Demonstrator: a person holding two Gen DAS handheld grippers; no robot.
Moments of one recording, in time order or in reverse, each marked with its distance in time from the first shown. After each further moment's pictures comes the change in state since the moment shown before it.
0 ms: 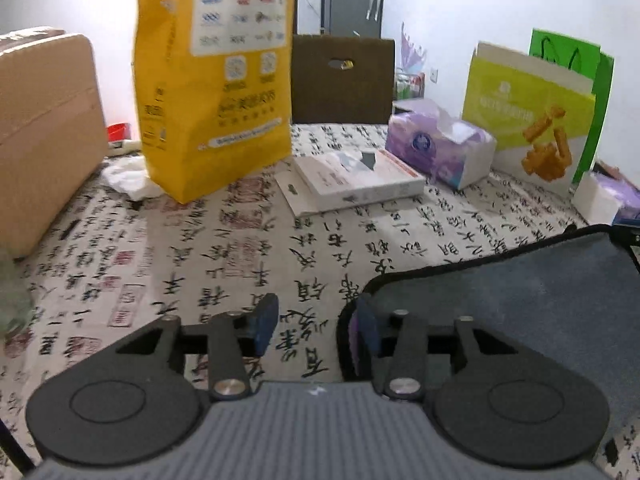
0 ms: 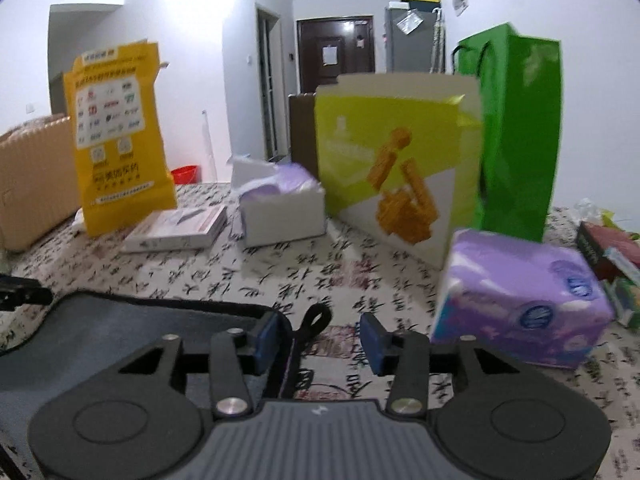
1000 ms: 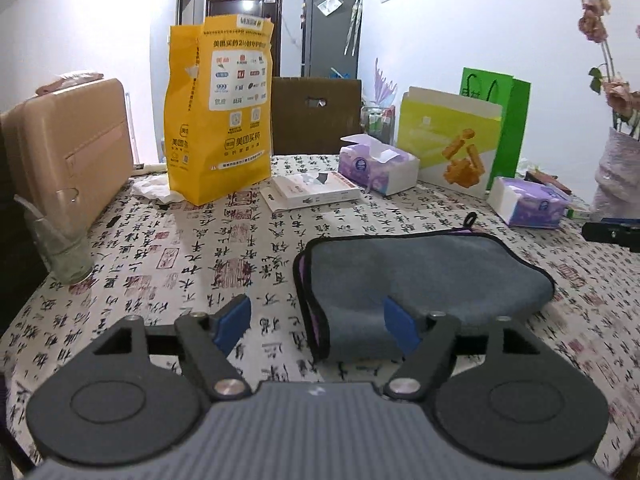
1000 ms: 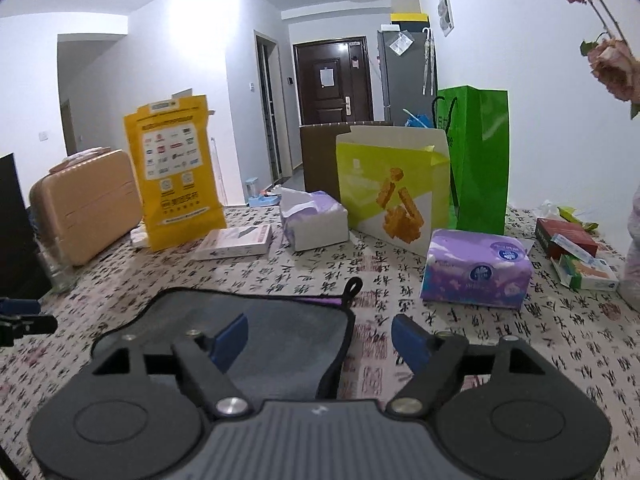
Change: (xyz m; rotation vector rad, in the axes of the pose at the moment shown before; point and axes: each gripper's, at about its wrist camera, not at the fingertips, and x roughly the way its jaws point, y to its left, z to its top) left arm -0.169 -0.025 -0.068 0.021 -0.109 -0.051; right arm -0.165 0.043 -0.034 0.044 -0.062 0.022
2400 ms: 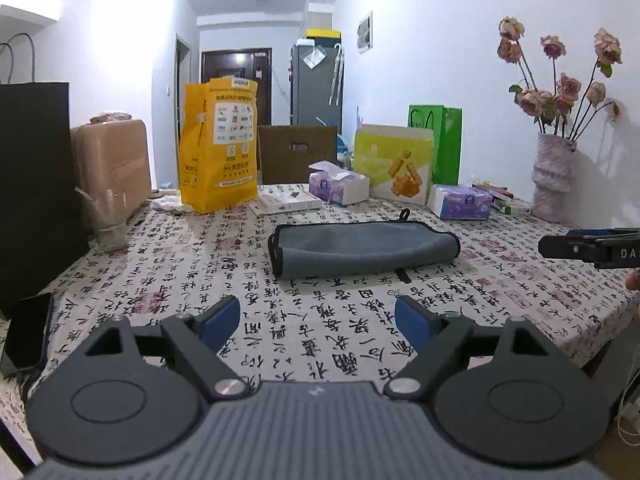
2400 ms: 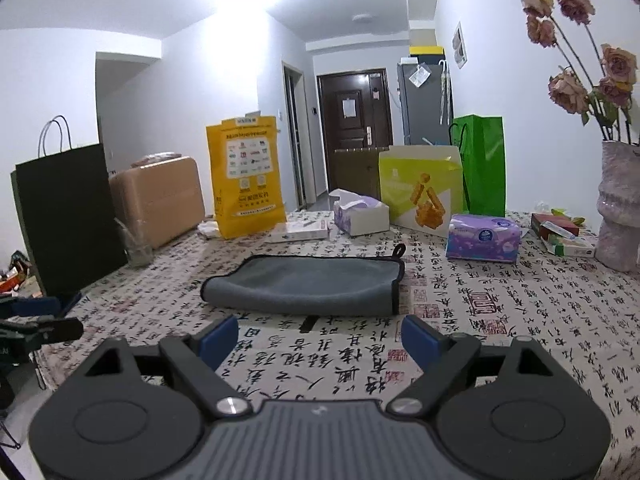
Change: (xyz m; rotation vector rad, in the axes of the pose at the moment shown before) left arm -0.167 -0.049 -0.117 0.027 -0.174 -0.014; right arm -0.162 0.071 -0.107 -0.016 -0.110 0.054
